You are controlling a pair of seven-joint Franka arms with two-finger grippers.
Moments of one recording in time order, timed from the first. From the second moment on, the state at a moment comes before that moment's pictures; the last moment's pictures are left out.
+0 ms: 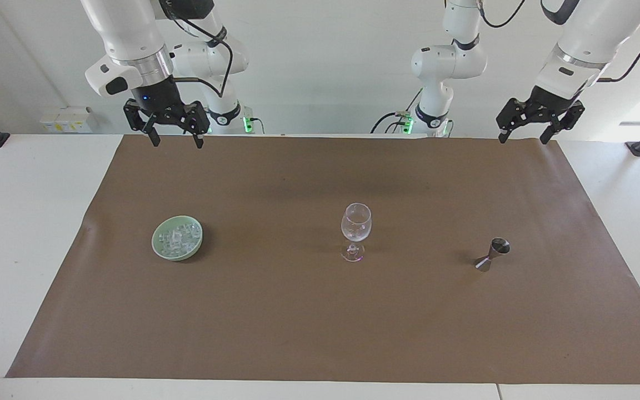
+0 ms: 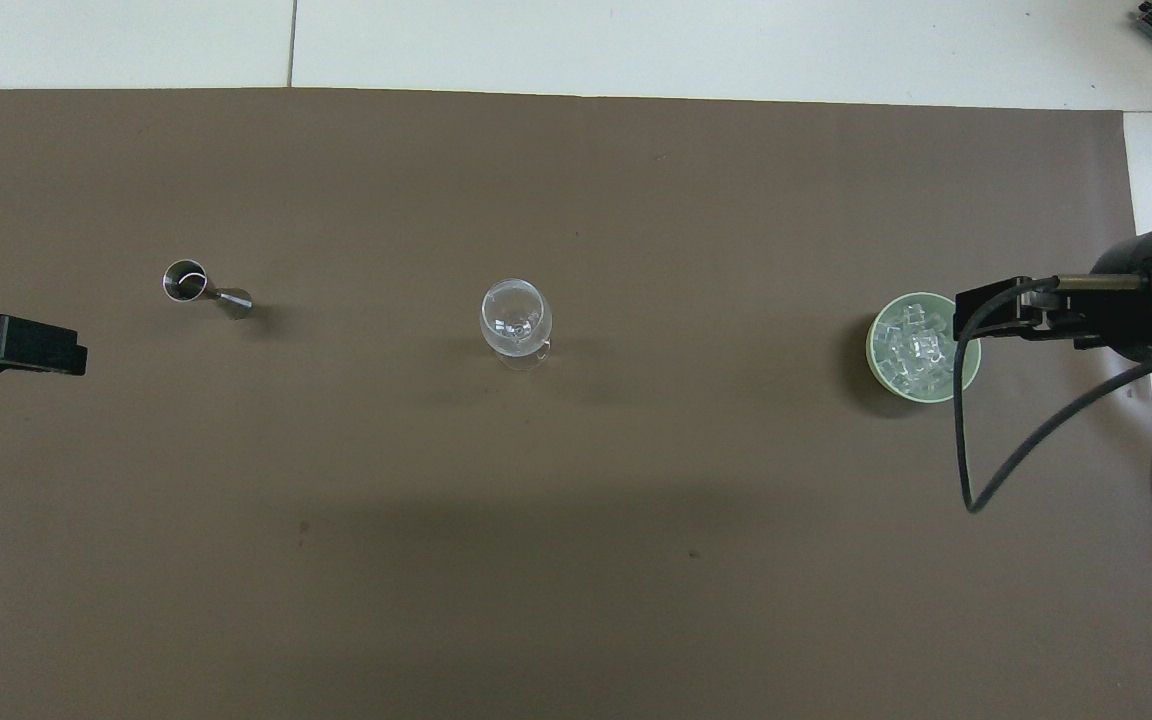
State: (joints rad) left arm -0.02 -0.11 -0.05 -1.65 -0.02 1.56 0.00; right arm 0.11 -0.03 0.00 -1.57 0.00 1.58 0.19
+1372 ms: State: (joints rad) left arm -0.02 -0.12 -0.05 -1.66 -0.02 1.56 0.00; right arm 0.11 -0.03 0.00 -1.57 0.00 1.58 0.19
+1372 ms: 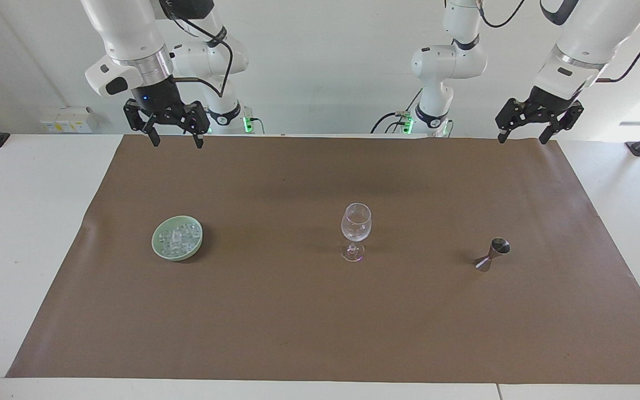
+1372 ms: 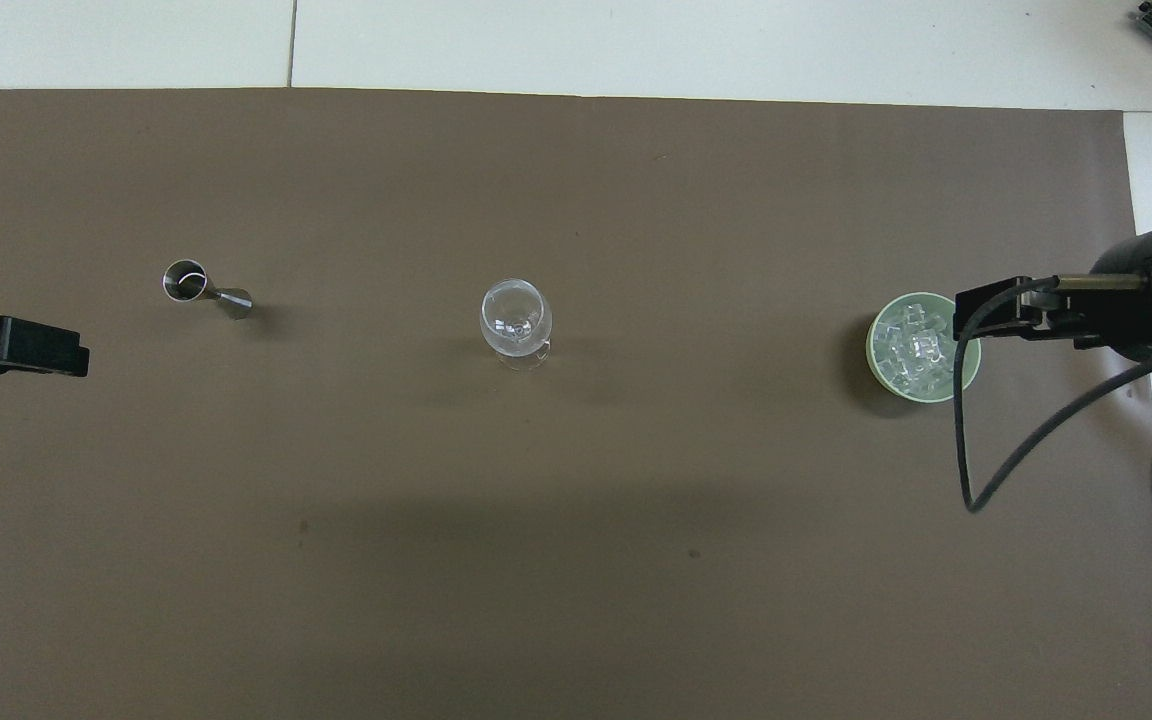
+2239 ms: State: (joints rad) left arm -0.02 -0.12 -0.05 -1.66 -0.02 1.58 0.00; right arm 0.11 -0.03 0.00 -1.57 0.00 1.58 0.19
